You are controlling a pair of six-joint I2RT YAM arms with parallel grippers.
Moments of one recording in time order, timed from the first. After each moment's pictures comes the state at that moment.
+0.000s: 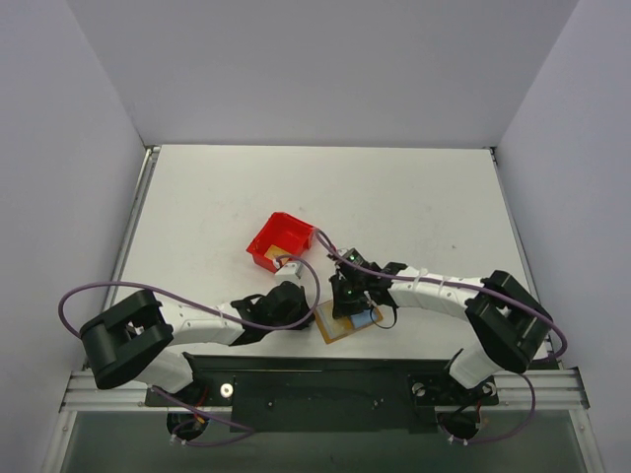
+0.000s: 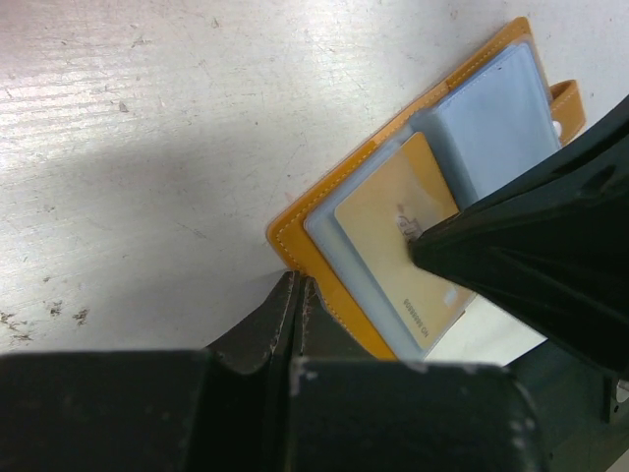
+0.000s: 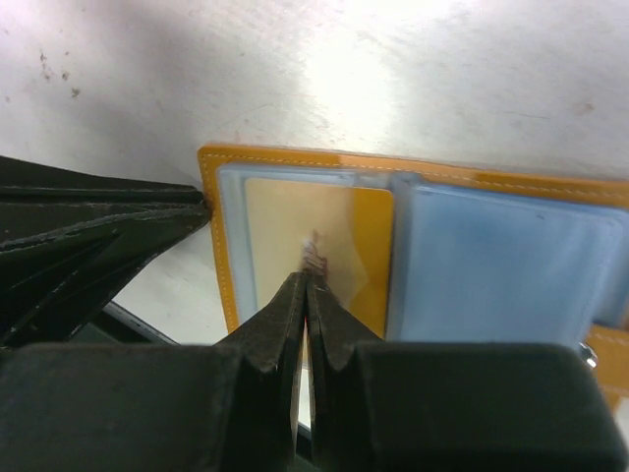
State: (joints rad) left arm -1.03 1.42 0.48 0.19 -0.21 -0.91; right arm 0.84 1.54 0.75 -0.28 -0.13 0.54
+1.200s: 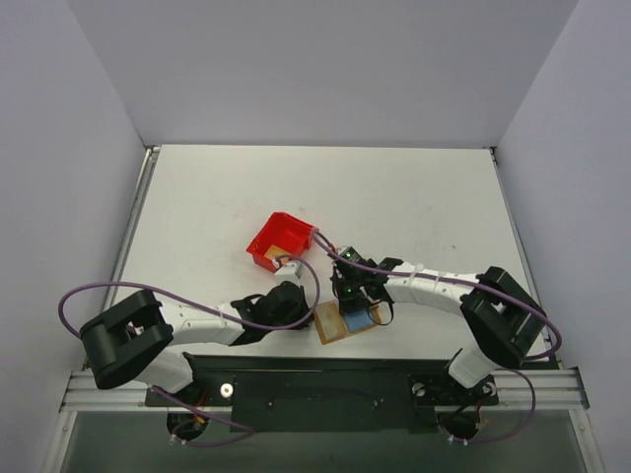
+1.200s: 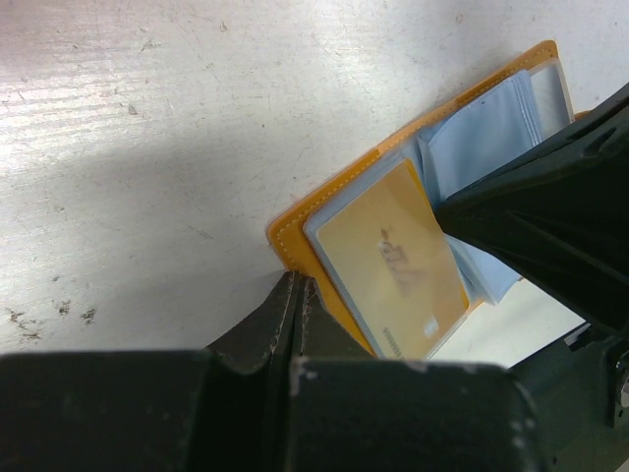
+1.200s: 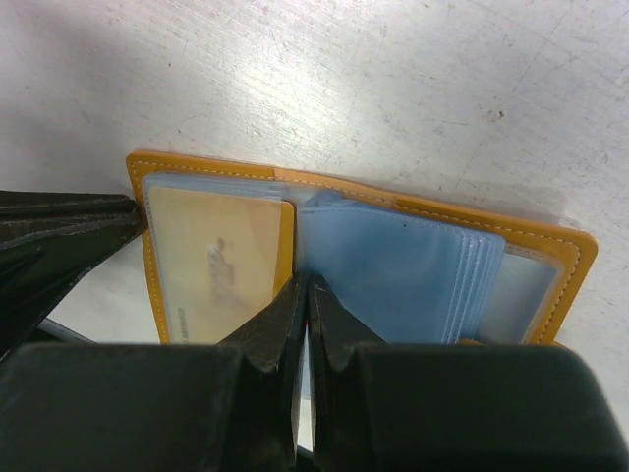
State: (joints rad) left arm -1.03 1.42 0.48 0.19 -0.21 -0.91; right arm 0.85 1.57 0.80 -0.36 -0.03 0.49
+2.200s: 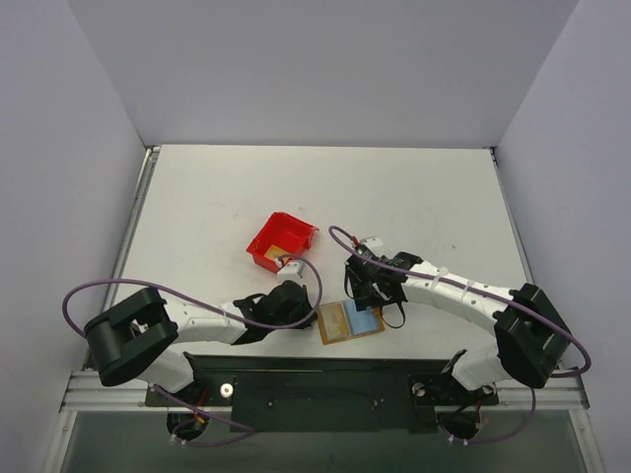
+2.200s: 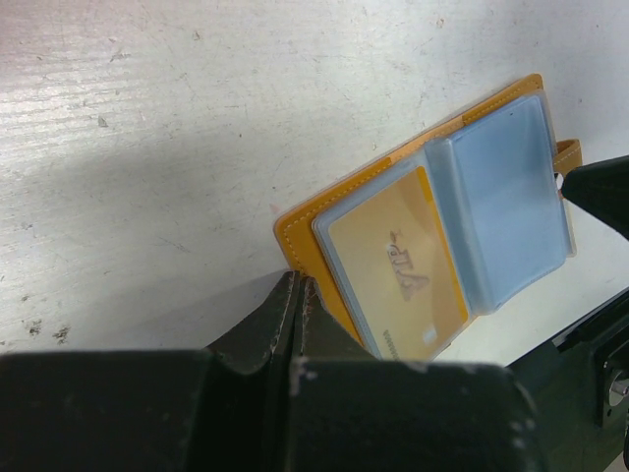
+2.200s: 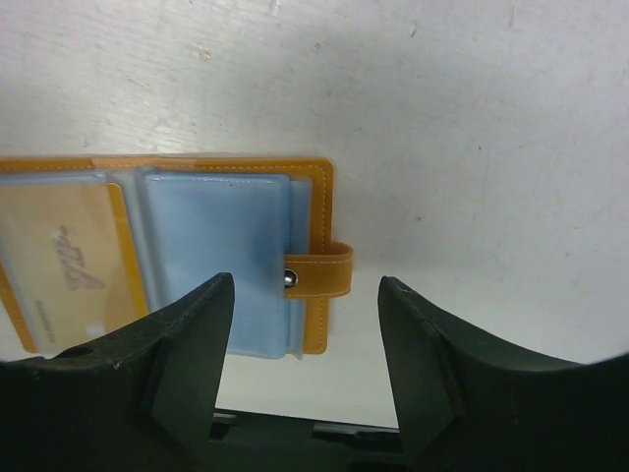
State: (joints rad) left arm -1.03 1.45 0.49 0.22 -0.20 -0.91; right arm 0.82 1.41 0.84 -0.68 0.30 0.51
